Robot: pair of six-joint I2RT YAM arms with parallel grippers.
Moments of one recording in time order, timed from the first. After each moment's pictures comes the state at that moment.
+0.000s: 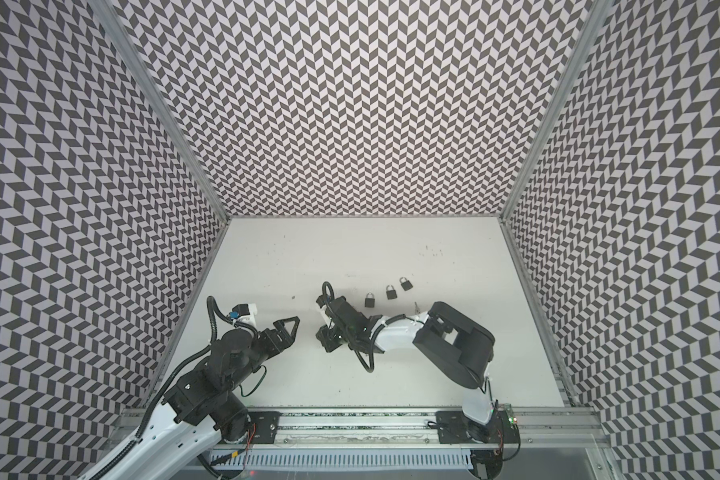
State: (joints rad) left arm -0.67 0.39 0.36 -0.45 -0.21 -0.95; right arm 1.00 1.87 0.99 0.17 -0.23 0.43
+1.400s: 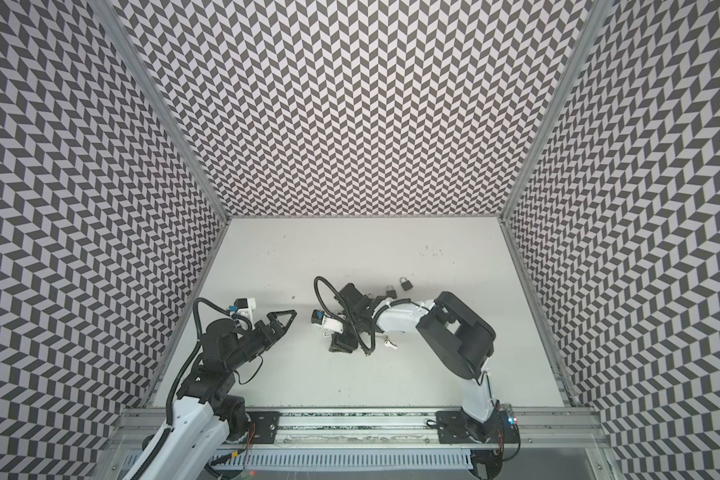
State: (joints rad) left arm -0.15 0.50 0.21 -0.12 0.44 -0.90; right arm 0.89 1.92 1.12 -0.25 -0.43 -0.44
